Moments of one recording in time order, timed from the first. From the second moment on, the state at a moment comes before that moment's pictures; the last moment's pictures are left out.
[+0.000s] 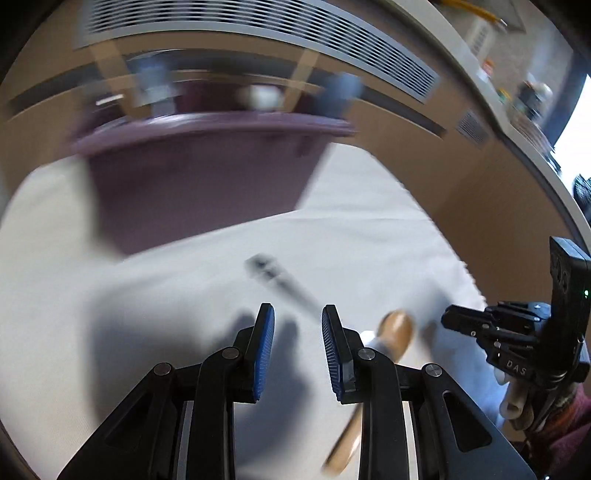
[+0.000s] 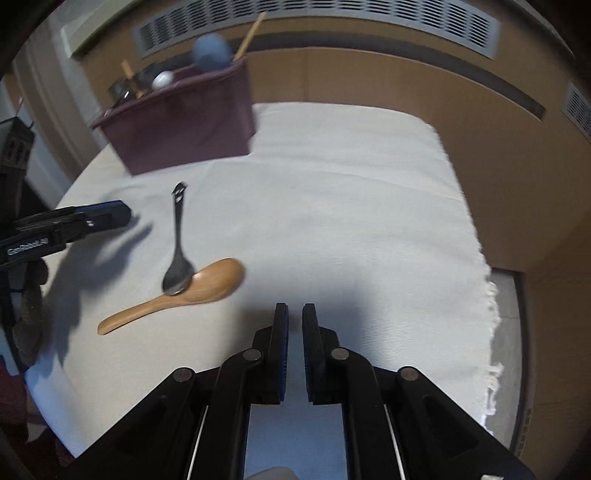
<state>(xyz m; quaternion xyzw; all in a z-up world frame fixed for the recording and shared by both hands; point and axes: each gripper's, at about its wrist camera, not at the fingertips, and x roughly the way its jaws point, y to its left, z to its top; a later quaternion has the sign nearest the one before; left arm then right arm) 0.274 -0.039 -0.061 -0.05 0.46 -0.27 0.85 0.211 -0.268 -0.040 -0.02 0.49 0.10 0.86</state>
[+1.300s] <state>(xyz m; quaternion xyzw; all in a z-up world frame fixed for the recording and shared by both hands) 0.171 0.087 -0.057 -0.07 0.45 -0.15 0.88 0.256 -0.171 -0.059 0.08 0.54 0.15 0.83</state>
